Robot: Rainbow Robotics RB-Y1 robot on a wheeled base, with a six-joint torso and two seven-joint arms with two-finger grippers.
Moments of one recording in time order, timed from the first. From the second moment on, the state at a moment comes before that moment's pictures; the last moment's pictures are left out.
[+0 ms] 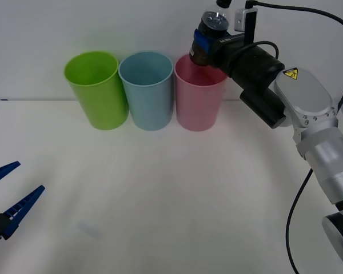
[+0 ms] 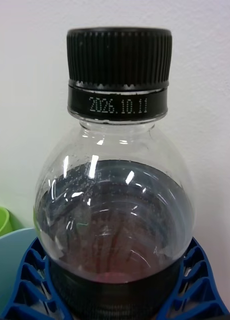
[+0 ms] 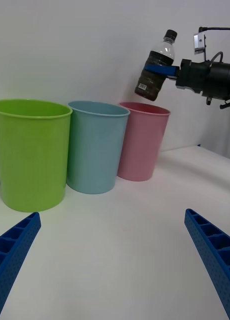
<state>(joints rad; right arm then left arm) -0.77 -0.36 0.19 -1.16 1.34 -0.28 -0.35 0.35 0.40 0.52 -1.66 -0.96 -1.22 0.00</state>
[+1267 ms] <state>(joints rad) -0.58 -0.49 0.19 -1.41 1.26 -0.35 -0.35 0.35 0.40 0.52 -1.66 -0.96 -1.22 0.00</state>
